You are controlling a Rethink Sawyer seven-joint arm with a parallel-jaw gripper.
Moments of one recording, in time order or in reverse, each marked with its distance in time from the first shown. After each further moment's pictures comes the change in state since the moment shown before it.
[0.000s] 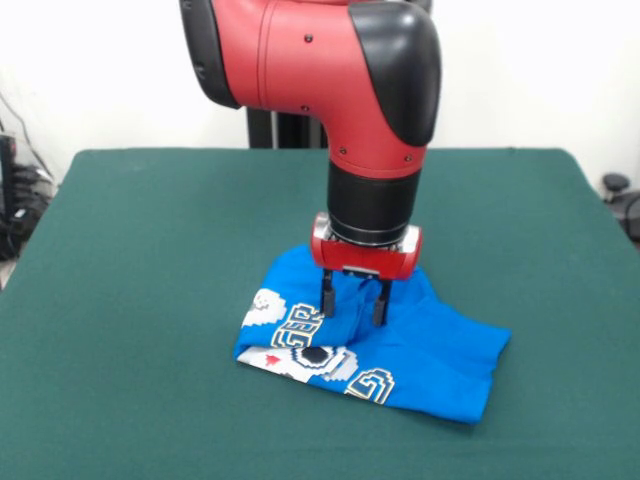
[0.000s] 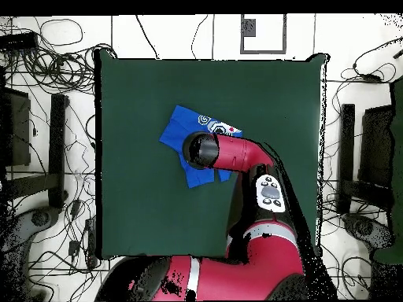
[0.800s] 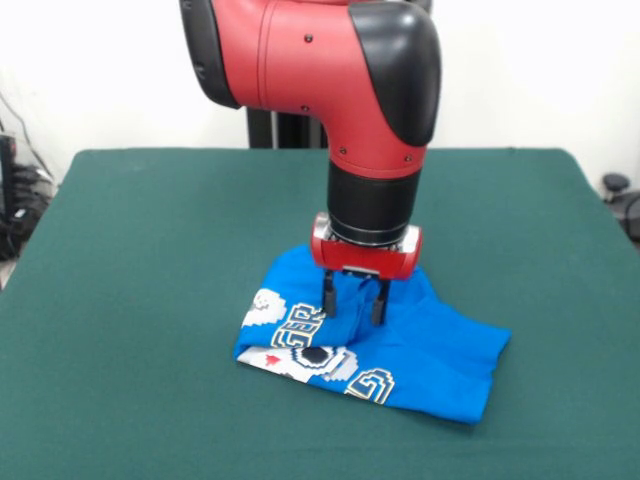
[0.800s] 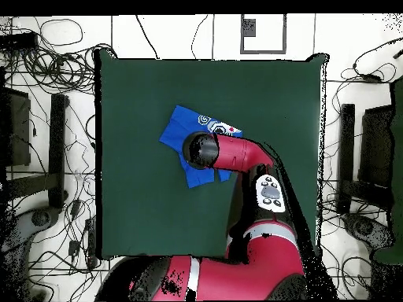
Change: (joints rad) arm 0.000 0.000 0.000 0.000 0.000 0.000 0.000
